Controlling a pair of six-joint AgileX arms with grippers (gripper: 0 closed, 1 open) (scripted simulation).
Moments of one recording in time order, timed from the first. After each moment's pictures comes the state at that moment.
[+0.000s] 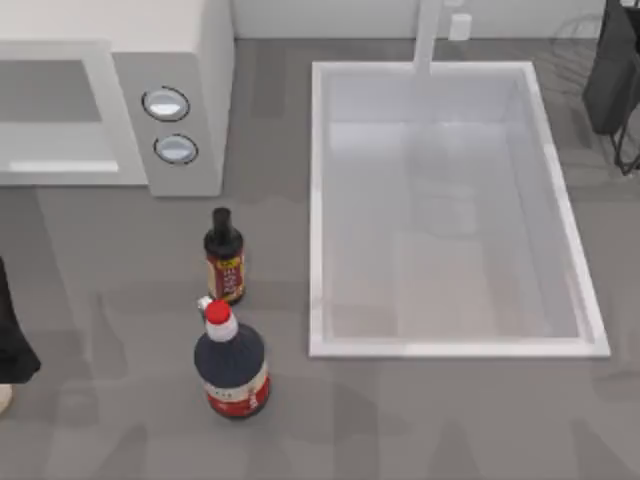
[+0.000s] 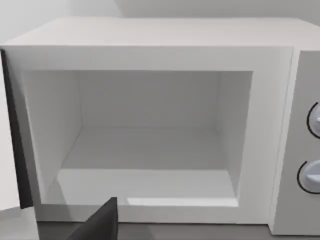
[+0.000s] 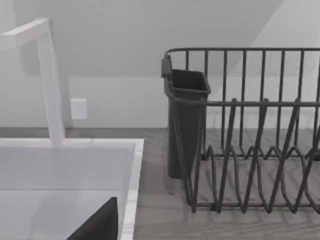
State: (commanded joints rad) left arm 0.00 0.00 0.00 0.00 0.00 0.00; right arm 0.00 0.00 0.00 0.00 0.00 0.00
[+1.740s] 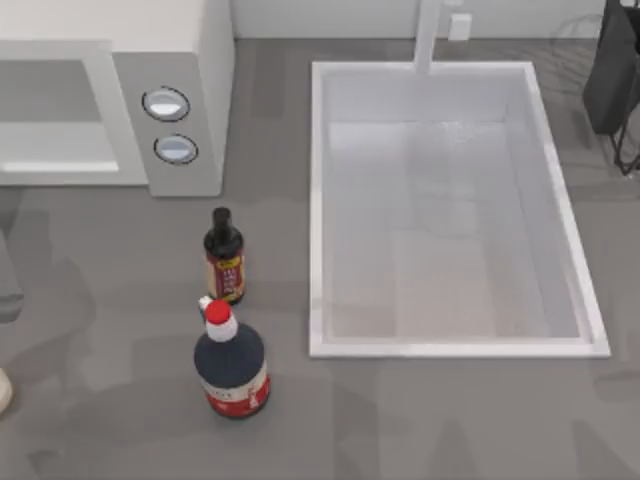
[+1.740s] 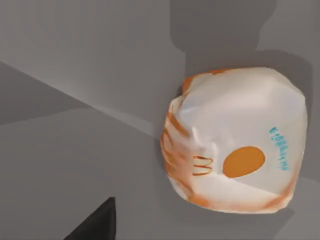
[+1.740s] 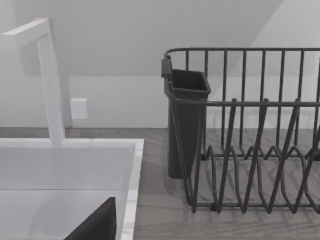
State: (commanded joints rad) left arm 0.16 1.54 0.92 -0.95 0.00 1.24; right arm 0.00 0.00 0.00 0.00 0.00 0.00
